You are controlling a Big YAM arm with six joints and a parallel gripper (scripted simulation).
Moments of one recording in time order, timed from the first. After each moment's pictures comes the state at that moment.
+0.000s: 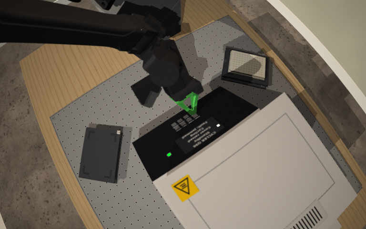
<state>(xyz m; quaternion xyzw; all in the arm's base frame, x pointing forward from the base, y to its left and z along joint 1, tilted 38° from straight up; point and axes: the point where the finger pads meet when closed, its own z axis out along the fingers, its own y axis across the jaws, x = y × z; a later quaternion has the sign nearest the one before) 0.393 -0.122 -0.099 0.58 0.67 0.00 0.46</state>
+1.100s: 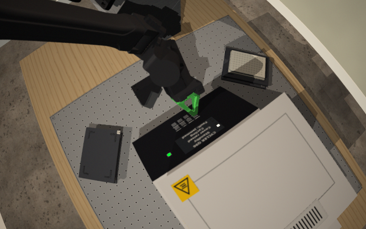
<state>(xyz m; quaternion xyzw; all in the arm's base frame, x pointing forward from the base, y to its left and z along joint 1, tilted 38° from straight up) 0.399 -0.119 -0.094 0.58 0.67 0.01 0.46</state>
